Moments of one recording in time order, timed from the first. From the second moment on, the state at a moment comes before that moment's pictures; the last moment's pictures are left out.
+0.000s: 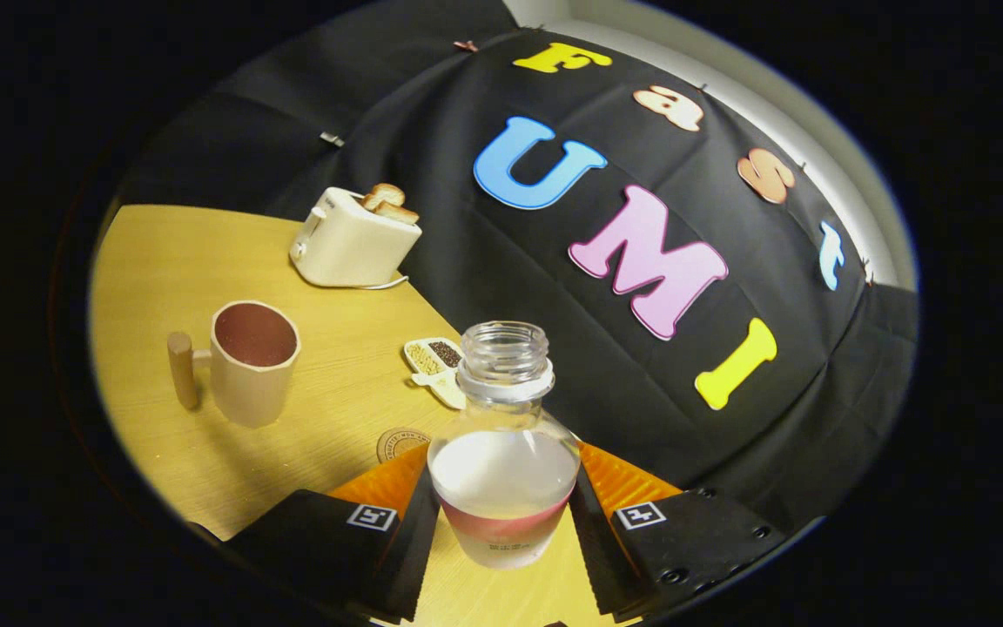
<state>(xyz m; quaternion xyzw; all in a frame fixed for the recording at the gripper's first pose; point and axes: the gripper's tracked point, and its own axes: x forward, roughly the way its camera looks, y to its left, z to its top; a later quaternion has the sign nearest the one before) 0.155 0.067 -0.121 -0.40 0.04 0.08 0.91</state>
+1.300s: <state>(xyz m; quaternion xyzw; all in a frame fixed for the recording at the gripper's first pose) 0.173 0.172 -0.123 -0.73 -0.03 0.10 0.67</state>
